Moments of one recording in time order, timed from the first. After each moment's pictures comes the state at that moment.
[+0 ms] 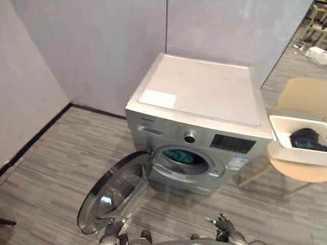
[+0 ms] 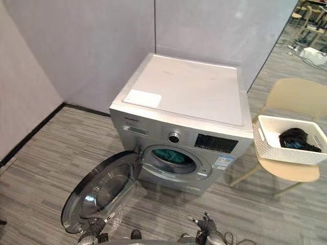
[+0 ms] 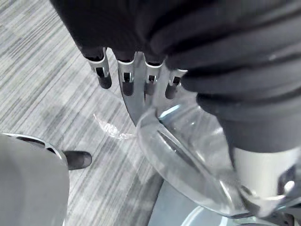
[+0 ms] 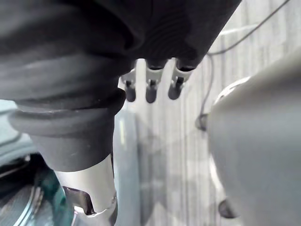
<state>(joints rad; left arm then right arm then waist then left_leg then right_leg) 0.07 0.05 0.23 1.04 0.06 -0.01 0.18 0.08 -0.03 -0.17 1.05 0.16 -0.04 -0.05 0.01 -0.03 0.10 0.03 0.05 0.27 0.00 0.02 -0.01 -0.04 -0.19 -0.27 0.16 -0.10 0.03</state>
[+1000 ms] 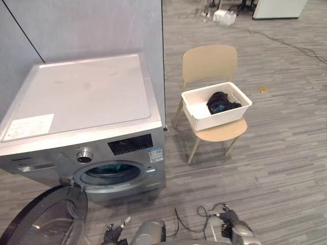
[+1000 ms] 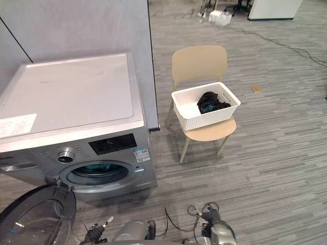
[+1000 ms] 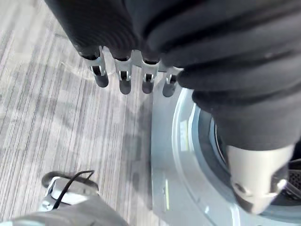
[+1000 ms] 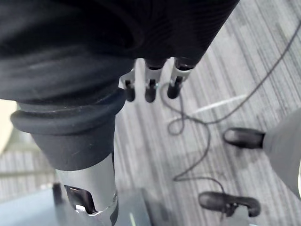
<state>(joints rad) 0.13 0.03 0.25 0.99 0.01 -0.03 0.17 -0.06 -0.10 0.05 1.04 0.11 -0.04 -0.05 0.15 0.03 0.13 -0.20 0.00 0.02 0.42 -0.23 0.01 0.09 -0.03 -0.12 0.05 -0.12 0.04</state>
